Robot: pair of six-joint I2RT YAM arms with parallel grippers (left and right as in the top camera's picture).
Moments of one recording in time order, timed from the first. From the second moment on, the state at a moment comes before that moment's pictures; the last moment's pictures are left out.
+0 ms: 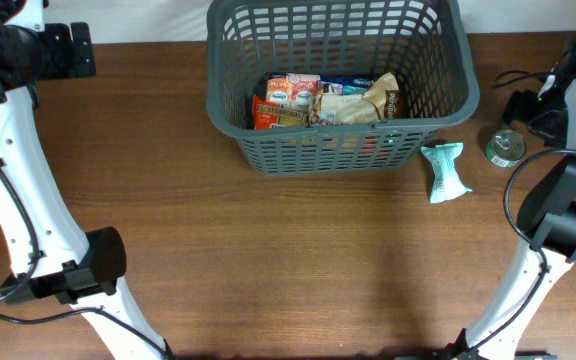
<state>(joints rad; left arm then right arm) 0.21 2.09 2.84 -1.59 -0.07 0.14 -0.41 2.39 2.21 -1.22 0.02 0.11</state>
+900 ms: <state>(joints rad) 0.21 2.09 2.84 -1.59 -0.07 0.14 -0.41 2.39 1.97 -1.07 0.04 0.11</state>
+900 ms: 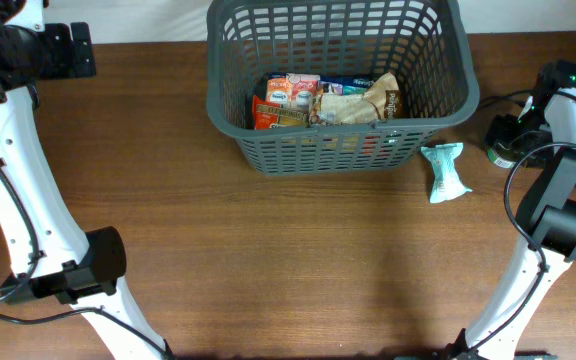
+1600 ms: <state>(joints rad) 0.21 2.09 2.84 -1.59 -0.07 0.14 -0.41 2.38 2.01 -1.20 0.00 0.11</state>
